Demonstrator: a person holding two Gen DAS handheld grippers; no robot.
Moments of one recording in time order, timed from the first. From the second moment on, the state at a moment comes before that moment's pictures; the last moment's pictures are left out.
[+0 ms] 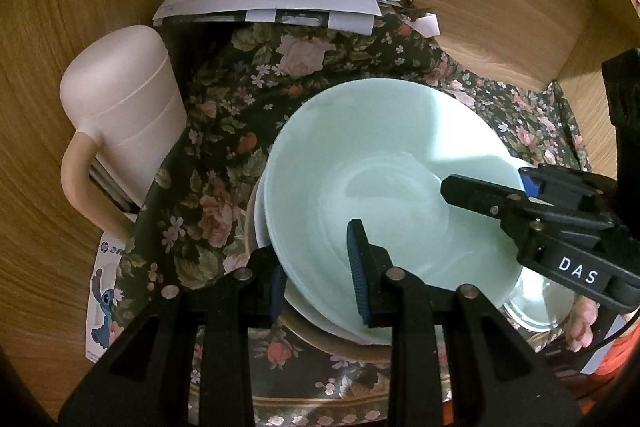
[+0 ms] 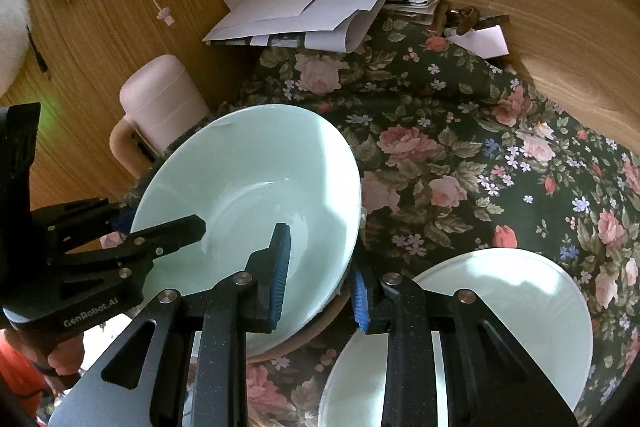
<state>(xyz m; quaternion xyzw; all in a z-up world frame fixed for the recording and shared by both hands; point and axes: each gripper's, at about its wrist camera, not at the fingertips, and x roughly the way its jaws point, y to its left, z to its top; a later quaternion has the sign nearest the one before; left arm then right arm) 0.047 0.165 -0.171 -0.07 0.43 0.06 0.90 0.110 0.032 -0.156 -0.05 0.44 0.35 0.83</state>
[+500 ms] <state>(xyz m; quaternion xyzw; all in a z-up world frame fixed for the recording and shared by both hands) 0.056 0.165 -0.165 -0.06 0.43 0.07 0.90 0.109 0.022 -0.151 -0.04 0.43 0.35 0.83</state>
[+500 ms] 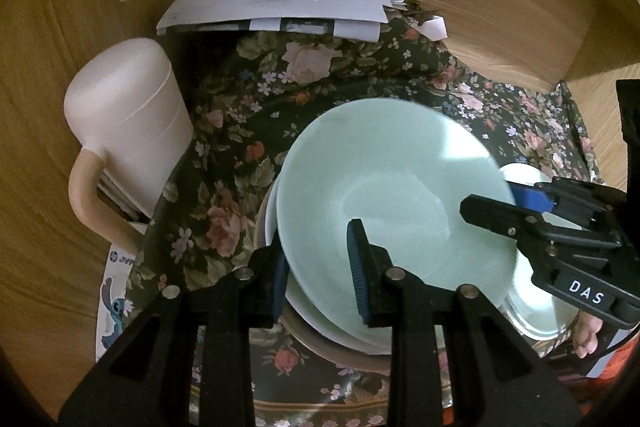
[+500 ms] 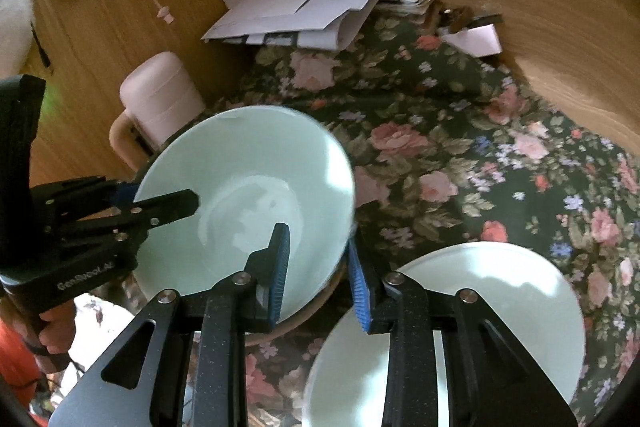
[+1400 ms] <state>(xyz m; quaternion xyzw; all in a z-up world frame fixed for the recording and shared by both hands) 0.038 0.185 -0.170 -0.09 0.43 0.09 0.89 0.110 0.021 -0.161 -0.05 0.46 0.35 0.82</state>
